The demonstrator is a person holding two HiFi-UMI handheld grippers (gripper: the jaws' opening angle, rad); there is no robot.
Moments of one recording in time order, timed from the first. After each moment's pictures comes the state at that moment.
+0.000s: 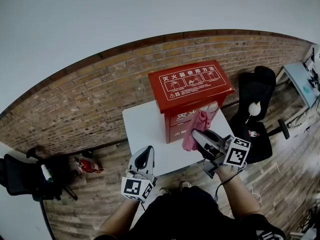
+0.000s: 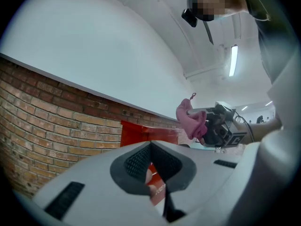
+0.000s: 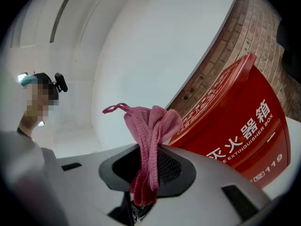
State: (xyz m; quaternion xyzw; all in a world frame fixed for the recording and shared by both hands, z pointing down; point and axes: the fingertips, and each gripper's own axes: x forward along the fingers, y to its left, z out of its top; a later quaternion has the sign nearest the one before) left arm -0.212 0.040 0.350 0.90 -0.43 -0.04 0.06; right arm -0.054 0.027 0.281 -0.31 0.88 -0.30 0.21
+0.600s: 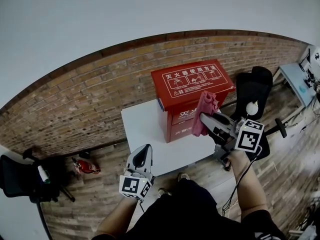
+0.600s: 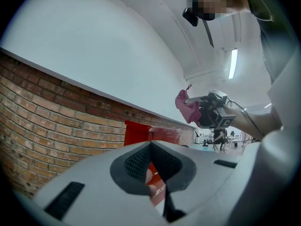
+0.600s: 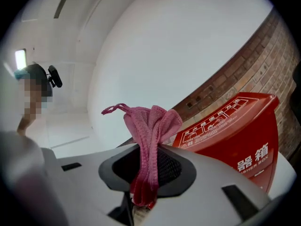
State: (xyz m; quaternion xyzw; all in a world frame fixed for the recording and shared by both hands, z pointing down) left arm -0.238 0.035 0.355 0.90 -0.42 -0.05 0.06; right arm -0.052 0.005 0.232 -0.35 0.89 -0.26 0.12
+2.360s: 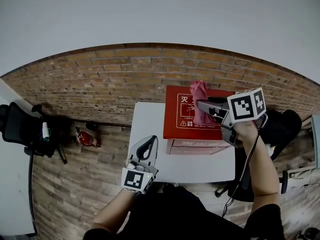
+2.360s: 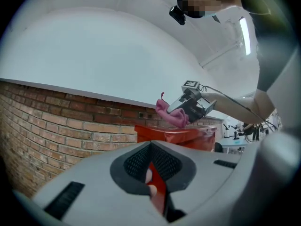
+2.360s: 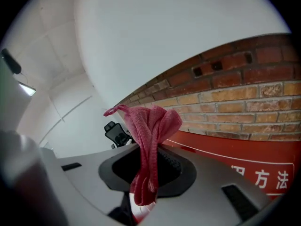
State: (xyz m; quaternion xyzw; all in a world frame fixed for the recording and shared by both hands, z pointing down) left arm -0.176 -0.080 0.336 0.83 -0.56 -0.03 0.01; right arm -0.054 -0.208 0.265 -0.22 0.90 -0.31 -0.20
